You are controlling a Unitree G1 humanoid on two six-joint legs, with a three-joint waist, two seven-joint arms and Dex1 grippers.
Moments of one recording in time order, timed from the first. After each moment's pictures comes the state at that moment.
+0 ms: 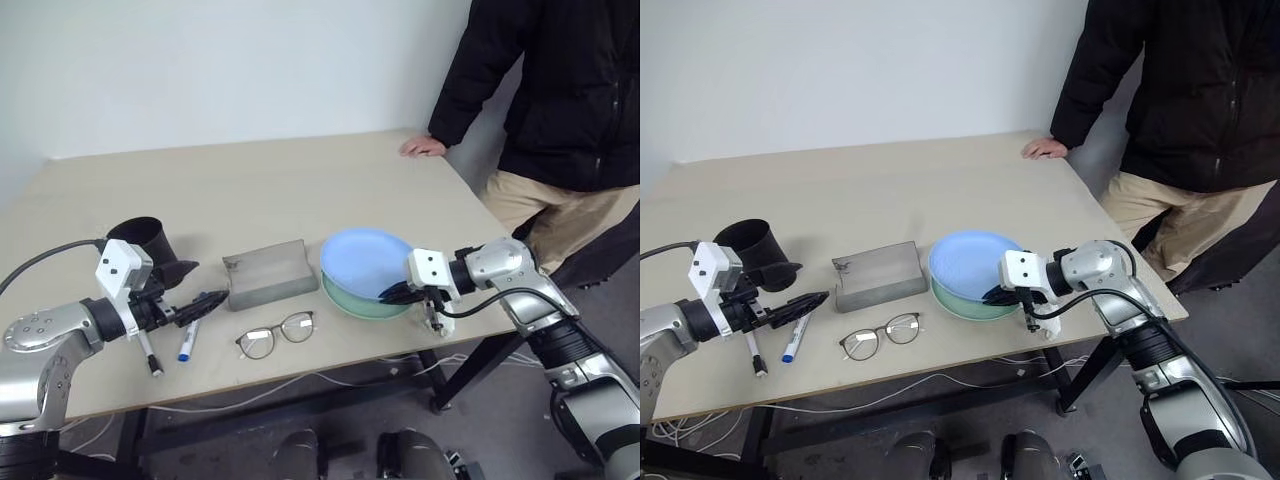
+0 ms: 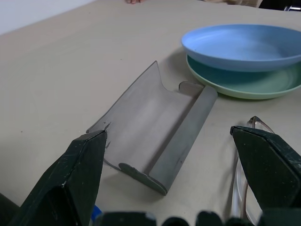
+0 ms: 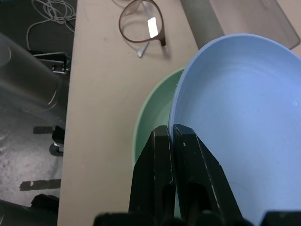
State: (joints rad) left arm 0.01 0.83 0.38 -0.14 -0.53 0.47 -0.96; right arm -0.64 -0.57 0.36 0.21 0.03 0.04 1.34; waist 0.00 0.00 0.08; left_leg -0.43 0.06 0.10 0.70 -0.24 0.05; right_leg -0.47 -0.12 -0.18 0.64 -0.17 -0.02
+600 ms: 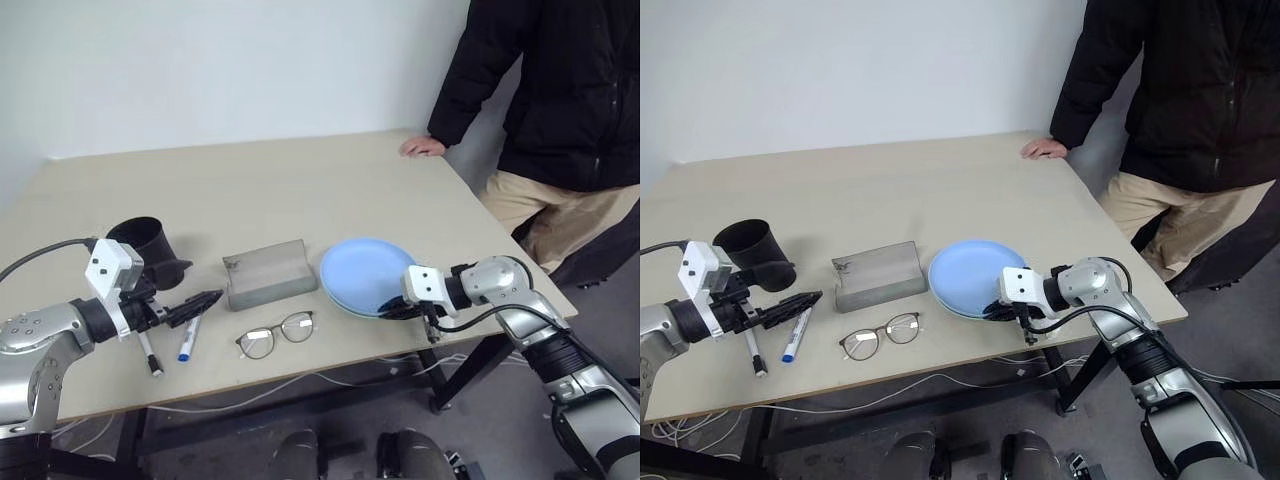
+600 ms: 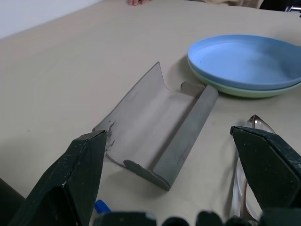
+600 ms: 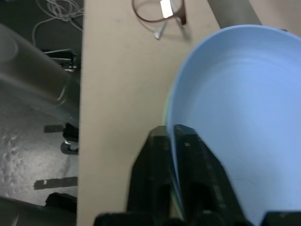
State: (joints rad) left arm 0.01 0.84 0.41 -0.14 -0.53 0.47 -0.99; right arm -0.58 -0.56 0.38 0.22 0.01 0.05 1.29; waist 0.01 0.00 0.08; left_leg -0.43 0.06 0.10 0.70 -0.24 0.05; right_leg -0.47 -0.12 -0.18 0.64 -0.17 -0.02
